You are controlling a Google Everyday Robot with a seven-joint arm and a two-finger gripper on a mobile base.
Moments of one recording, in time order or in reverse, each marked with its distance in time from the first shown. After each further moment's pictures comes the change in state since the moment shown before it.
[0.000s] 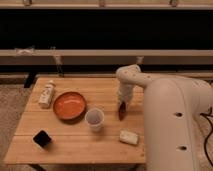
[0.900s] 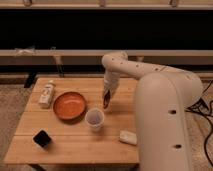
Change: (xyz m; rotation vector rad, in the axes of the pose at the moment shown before) arm -0.014 0.123 -0.068 -0.084 -0.071 -0.243
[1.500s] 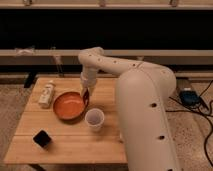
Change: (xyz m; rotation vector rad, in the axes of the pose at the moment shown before) arm 0.008 0.131 -0.004 -0.072 0.008 -0.335
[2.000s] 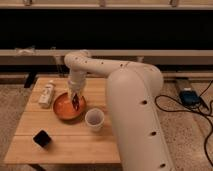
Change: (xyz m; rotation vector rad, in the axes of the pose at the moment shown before) arm -0.005 0.046 0.019 -0.012 0.033 -0.130
